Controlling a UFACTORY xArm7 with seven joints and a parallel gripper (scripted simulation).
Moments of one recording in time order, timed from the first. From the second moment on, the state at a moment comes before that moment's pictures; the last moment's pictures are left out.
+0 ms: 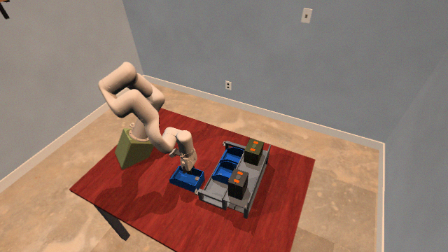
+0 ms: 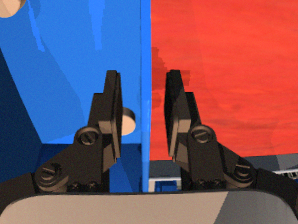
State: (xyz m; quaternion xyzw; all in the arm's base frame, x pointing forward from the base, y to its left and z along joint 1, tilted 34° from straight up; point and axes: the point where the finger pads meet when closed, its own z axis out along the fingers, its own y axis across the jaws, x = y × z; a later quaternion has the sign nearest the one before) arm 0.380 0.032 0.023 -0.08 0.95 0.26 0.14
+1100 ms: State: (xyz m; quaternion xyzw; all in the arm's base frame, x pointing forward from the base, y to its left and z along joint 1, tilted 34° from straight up) arm 0.369 -0.003 0.076 -0.08 0.95 0.26 0.14
